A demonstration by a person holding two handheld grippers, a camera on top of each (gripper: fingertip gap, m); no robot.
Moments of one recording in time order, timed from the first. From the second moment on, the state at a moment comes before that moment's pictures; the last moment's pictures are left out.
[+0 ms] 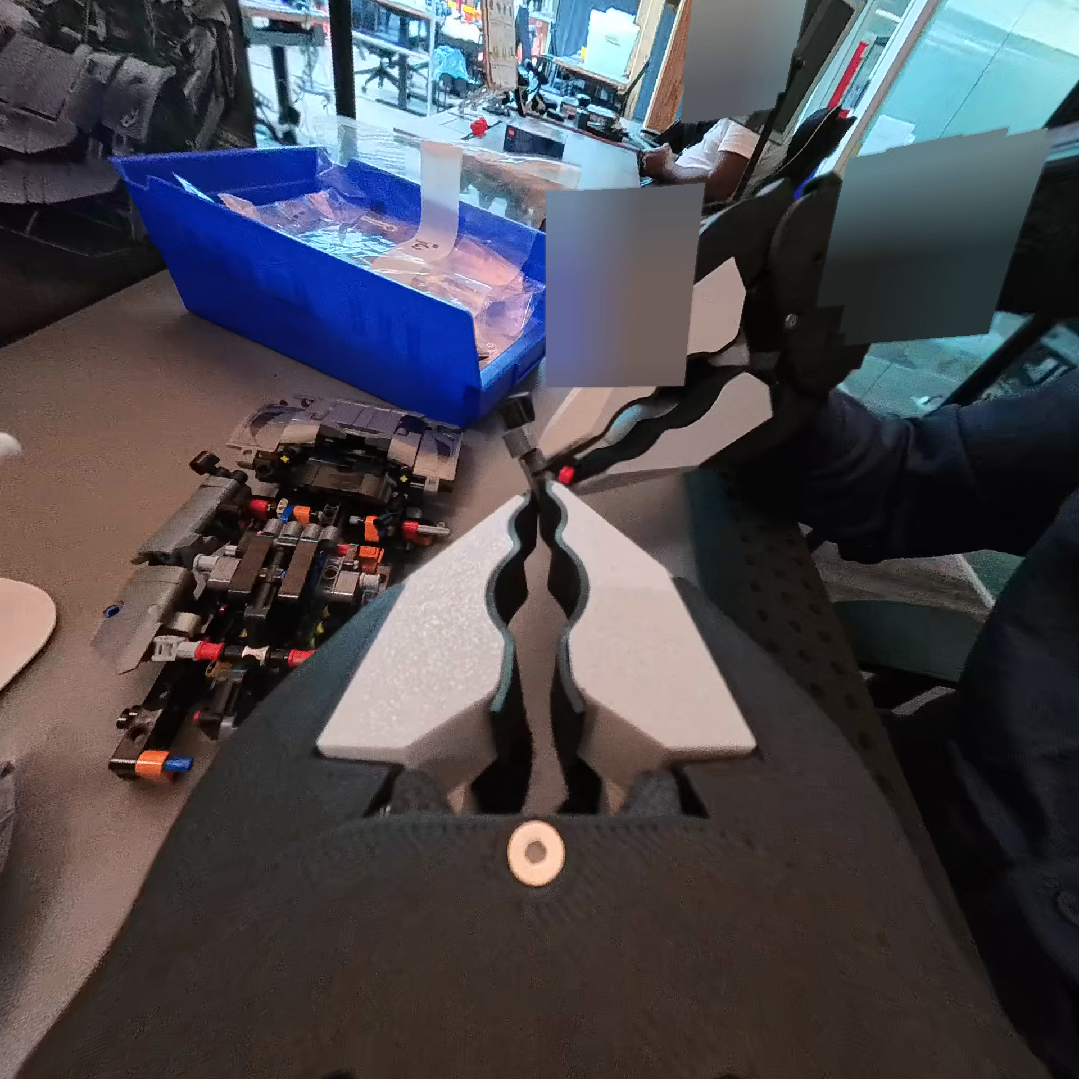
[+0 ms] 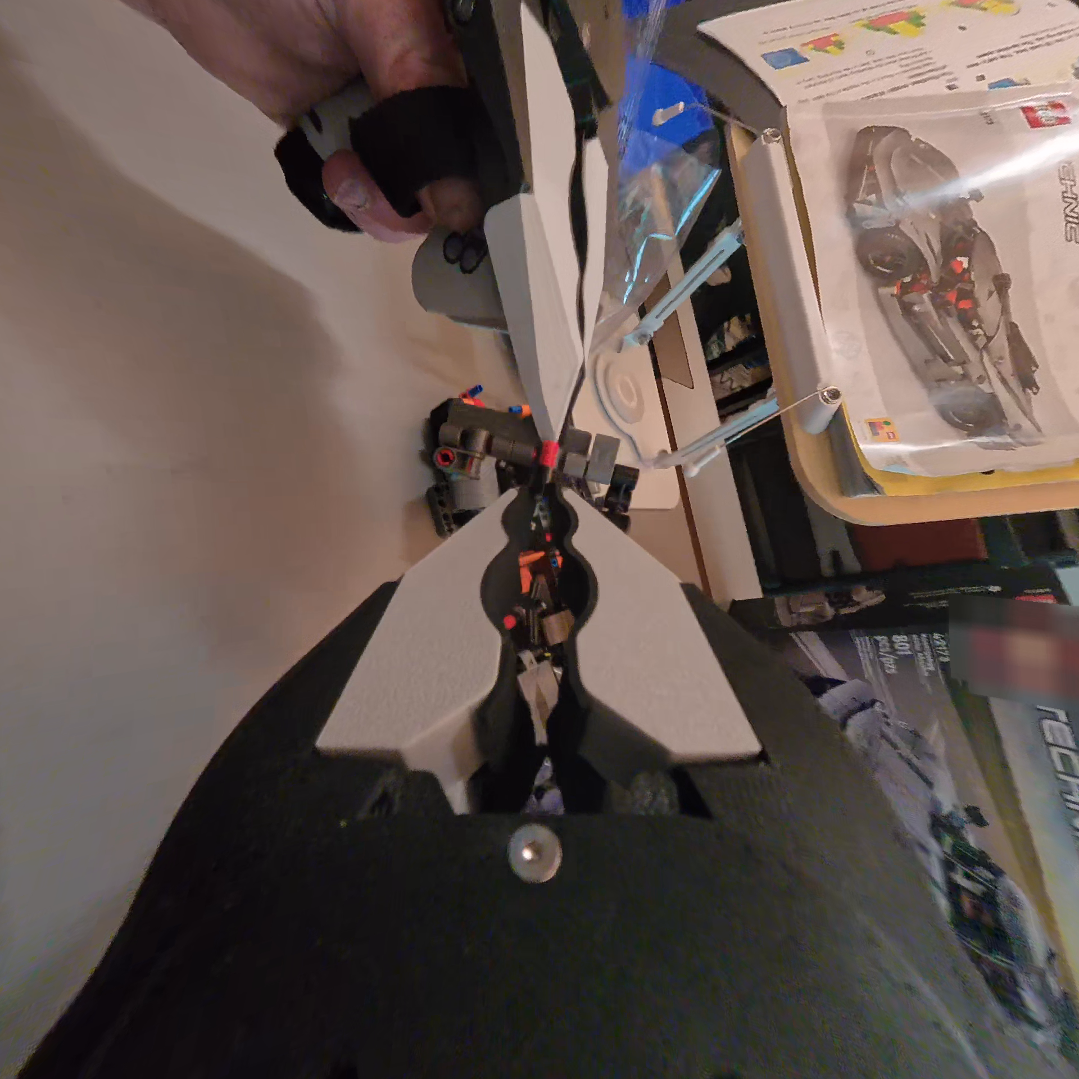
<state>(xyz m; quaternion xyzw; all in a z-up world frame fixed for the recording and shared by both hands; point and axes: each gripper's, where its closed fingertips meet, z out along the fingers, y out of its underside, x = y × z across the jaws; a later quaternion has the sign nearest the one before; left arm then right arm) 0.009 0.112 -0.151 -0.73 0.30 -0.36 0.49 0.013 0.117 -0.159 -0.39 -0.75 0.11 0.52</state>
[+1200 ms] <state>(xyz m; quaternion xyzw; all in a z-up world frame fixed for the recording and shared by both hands) 0.027 0.094 -0.146 -0.70 0.36 -0.40 0.48 0.013 0.110 -0.137 -0.48 -0.66 0.39 0.43</state>
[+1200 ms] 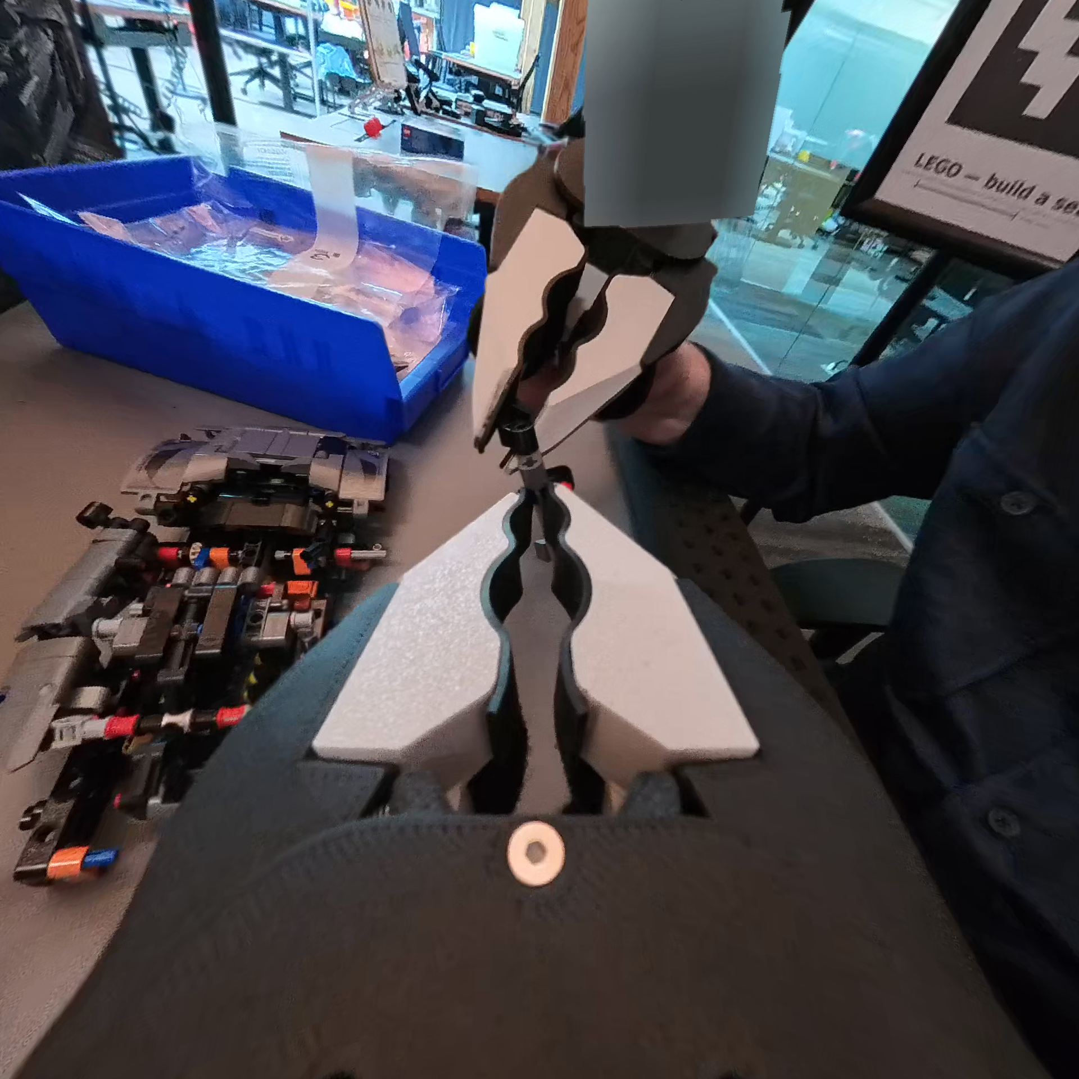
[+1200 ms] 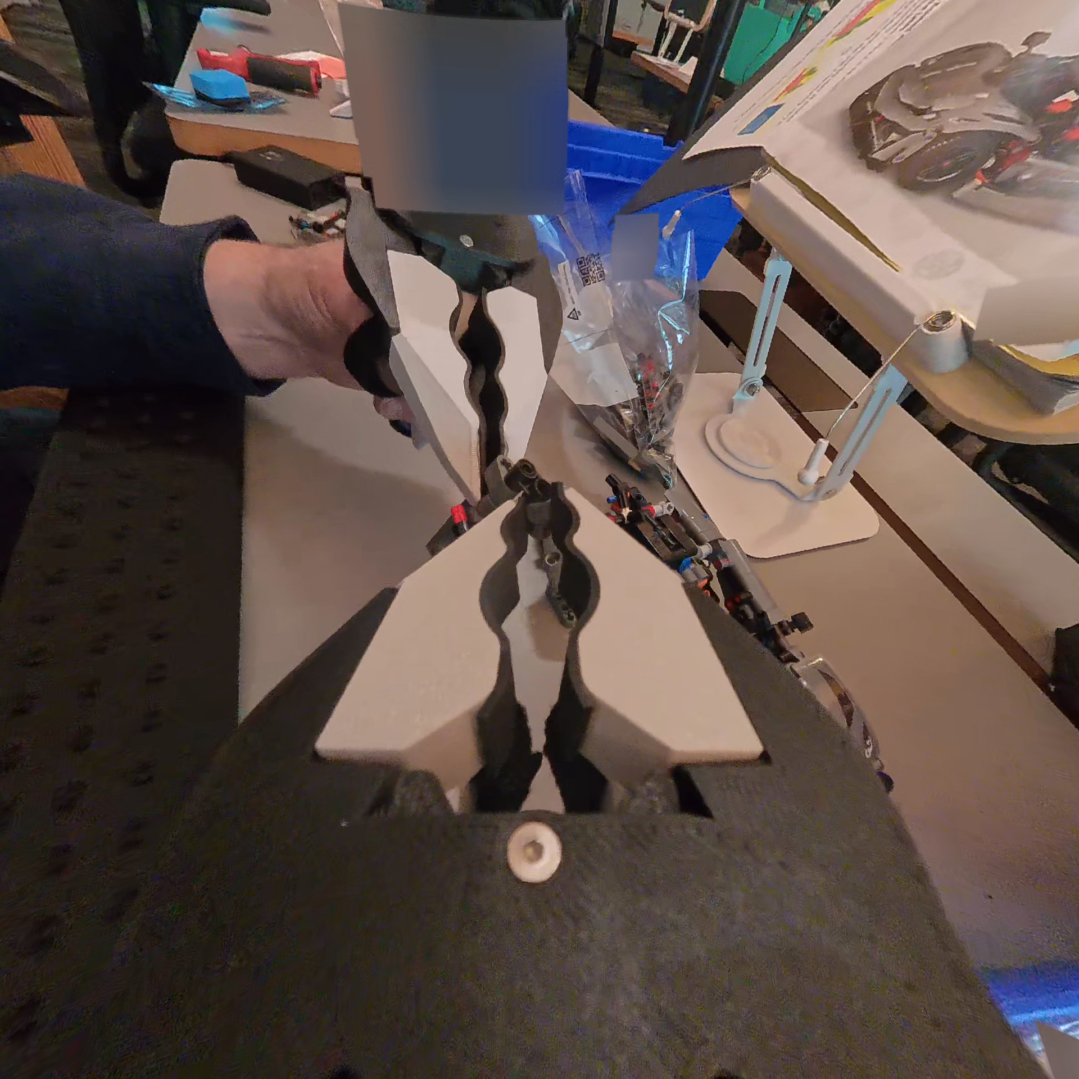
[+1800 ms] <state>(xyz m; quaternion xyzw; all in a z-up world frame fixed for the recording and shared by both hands) 0.014 0.092 -0.182 -0.74 0.47 -0.19 0.44 0.022 0.096 -0.119 -0.48 -0.62 0.51 0.35</state>
